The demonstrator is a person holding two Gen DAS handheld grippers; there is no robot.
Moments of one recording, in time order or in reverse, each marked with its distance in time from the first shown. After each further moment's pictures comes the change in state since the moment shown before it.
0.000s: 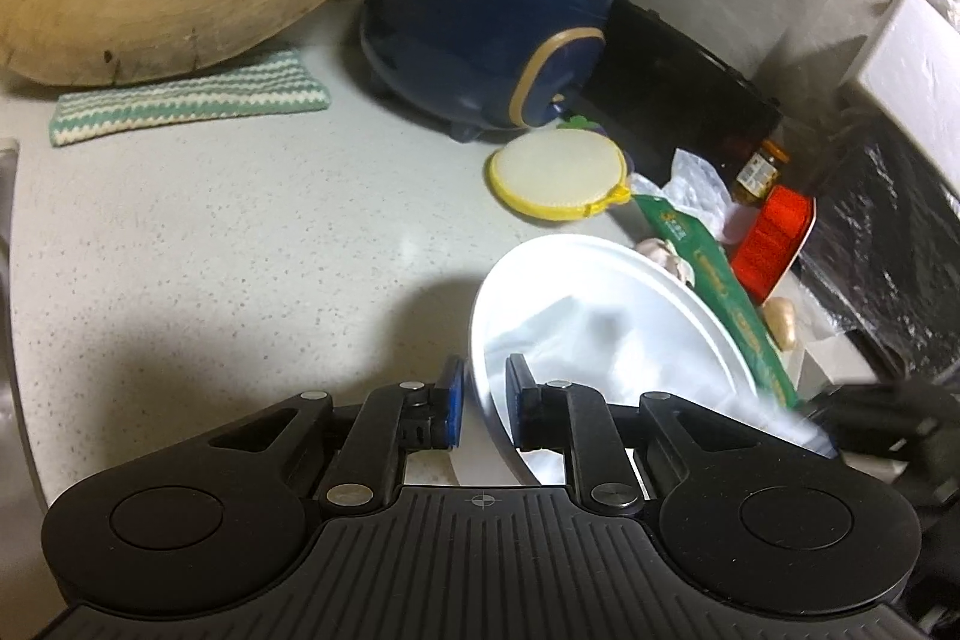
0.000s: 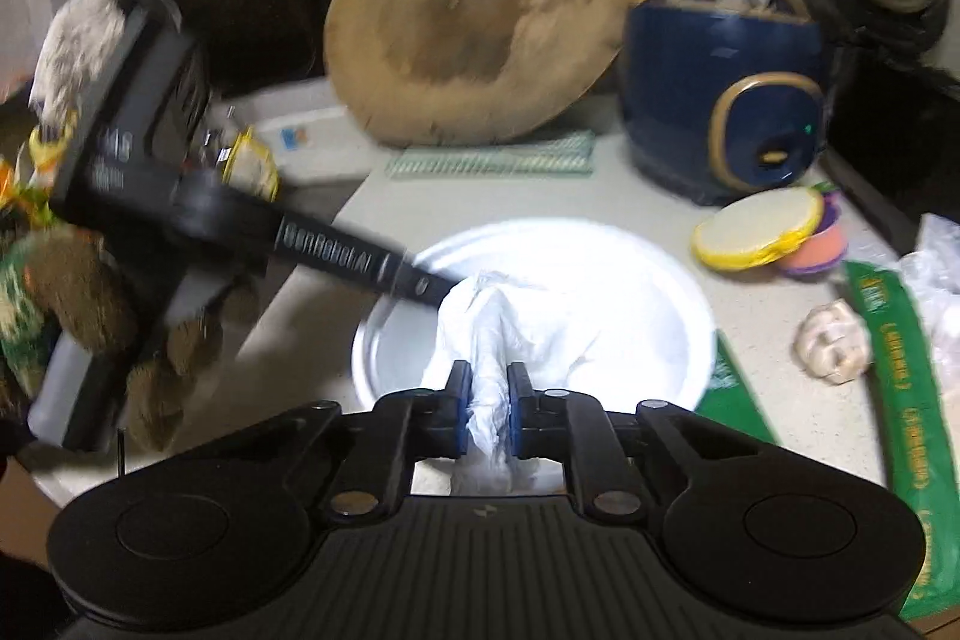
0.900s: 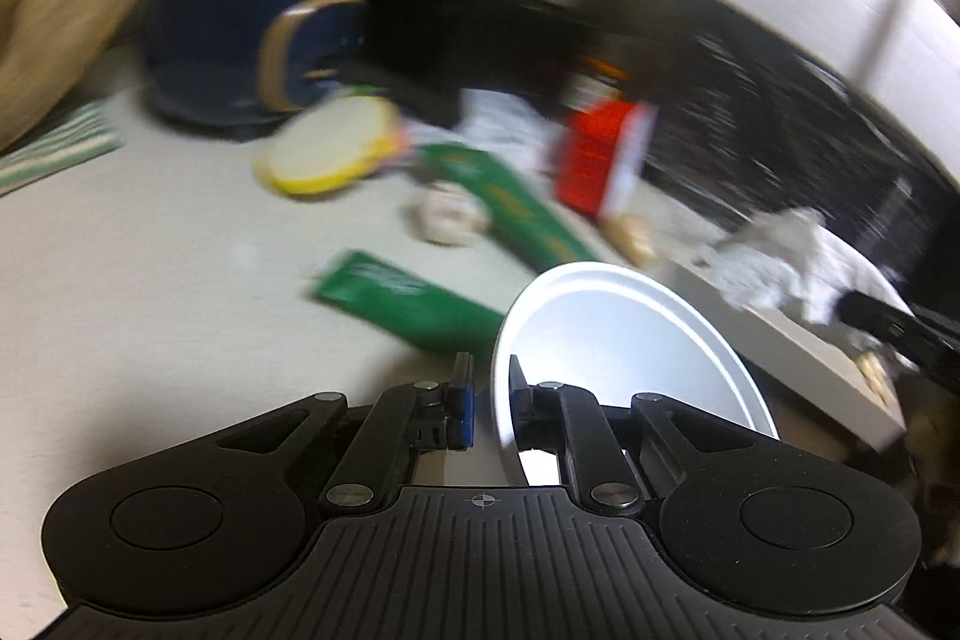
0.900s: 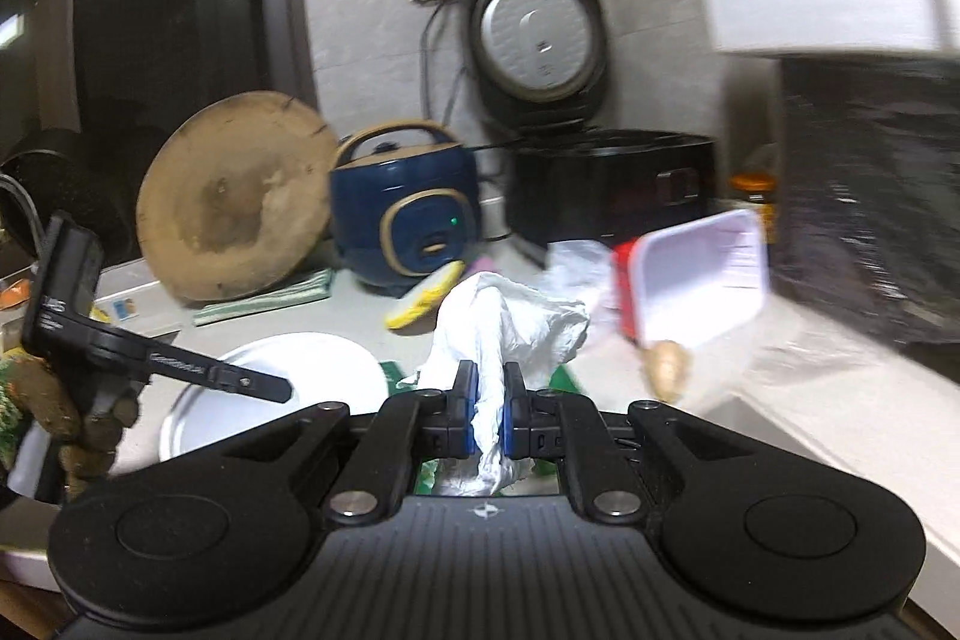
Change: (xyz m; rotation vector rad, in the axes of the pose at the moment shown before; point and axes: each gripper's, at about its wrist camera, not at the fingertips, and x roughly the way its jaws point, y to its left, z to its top) left arm 0.001 -0.114 -0.037 0.268 0.028 -0.195; right arm -0.192 -0.077 -0.098 0.238 -0.304 -0.392
